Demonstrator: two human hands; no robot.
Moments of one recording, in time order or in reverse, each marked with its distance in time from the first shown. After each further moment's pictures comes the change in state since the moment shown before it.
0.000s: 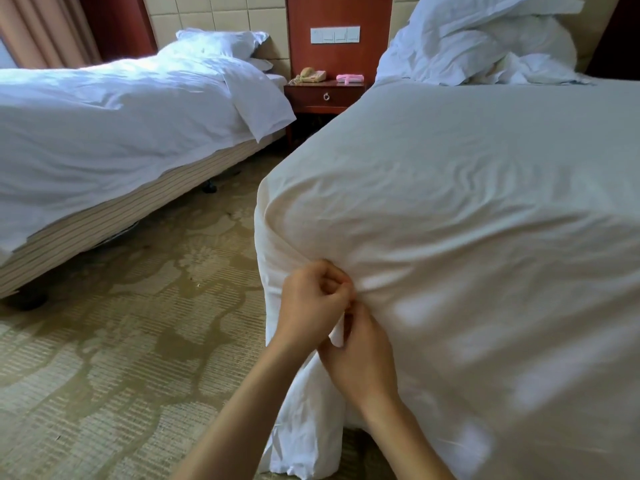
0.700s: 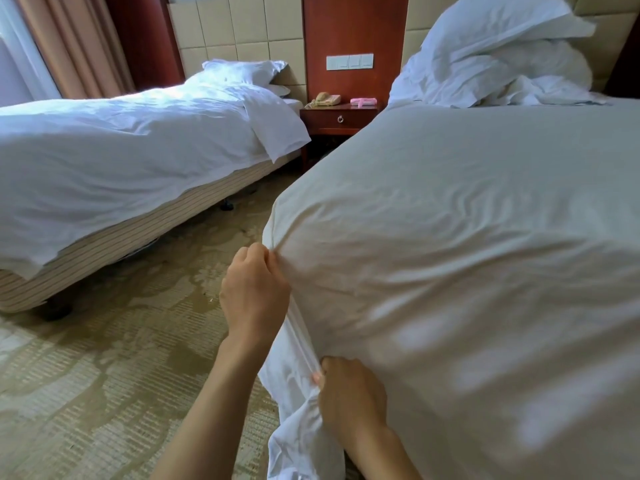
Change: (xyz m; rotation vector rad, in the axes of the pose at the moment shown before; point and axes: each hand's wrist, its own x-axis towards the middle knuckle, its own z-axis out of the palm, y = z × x) left_hand 0.025 -0.003 -0.044 0.547 0.627 0.156; right_hand -0.002 0.007 0.008 -0.509 -0.328 -0.059
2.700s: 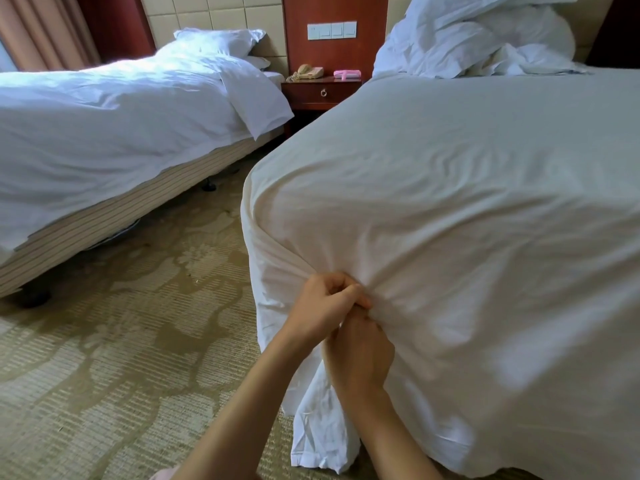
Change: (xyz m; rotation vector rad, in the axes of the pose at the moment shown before) left_hand -0.064 0.037 0.028 -0.626 -0.902 -0.165; right_hand 0.008 0.010 0.010 0.066 0.501 0.211
